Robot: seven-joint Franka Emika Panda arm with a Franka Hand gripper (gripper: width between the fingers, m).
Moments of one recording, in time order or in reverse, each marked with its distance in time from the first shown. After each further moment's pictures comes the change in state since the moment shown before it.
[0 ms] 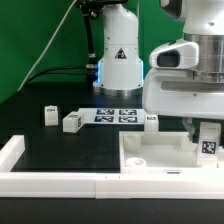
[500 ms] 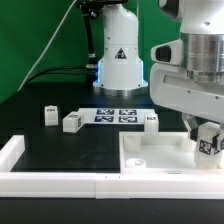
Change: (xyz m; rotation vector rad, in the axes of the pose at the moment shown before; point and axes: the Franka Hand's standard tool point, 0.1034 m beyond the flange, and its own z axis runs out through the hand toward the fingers) arm 0.003 0.004 -0.001 0.014 -0.005 0.592
